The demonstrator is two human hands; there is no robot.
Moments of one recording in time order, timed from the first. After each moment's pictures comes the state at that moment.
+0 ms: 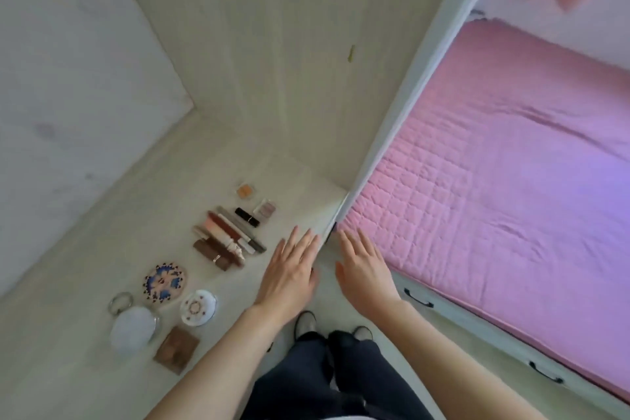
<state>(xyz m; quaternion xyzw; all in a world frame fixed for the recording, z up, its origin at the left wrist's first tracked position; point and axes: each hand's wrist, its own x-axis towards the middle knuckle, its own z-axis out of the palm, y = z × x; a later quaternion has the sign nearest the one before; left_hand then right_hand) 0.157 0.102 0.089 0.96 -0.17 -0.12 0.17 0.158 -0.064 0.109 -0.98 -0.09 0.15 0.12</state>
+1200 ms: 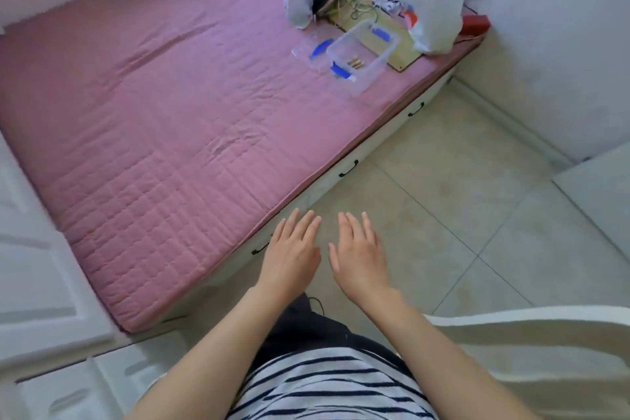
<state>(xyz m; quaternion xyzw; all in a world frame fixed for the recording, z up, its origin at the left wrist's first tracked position) -0.033 -0.318 0.100 0.69 -0.71 -0.16 0.02 -0.172 -0.350 0.115 -0.80 0.57 0.04 0.20</state>
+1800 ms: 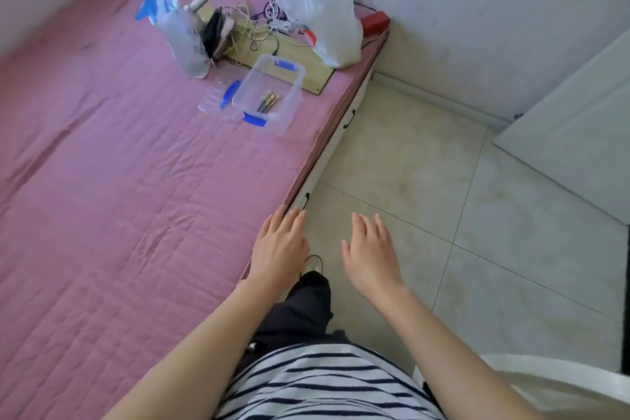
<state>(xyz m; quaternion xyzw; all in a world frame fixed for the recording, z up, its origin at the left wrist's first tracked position) -0.084 -0.572 0.105 0.60 -0.79 -0.14 0.00 -0.256 -0.549 0.114 -0.67 0.72 0.01 0.21</state>
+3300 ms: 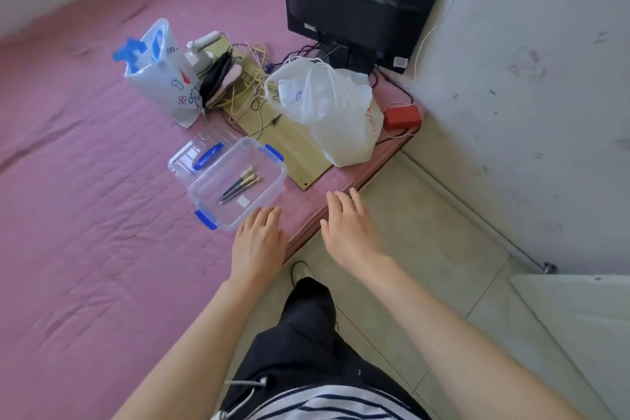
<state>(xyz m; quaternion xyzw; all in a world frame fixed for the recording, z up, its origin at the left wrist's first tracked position) -0.229 -1.024 0.096 0.78 -0.60 -0.16 0.06 -0.389 -1.090 0.117 -0.85 0.50 0.06 0.17</state>
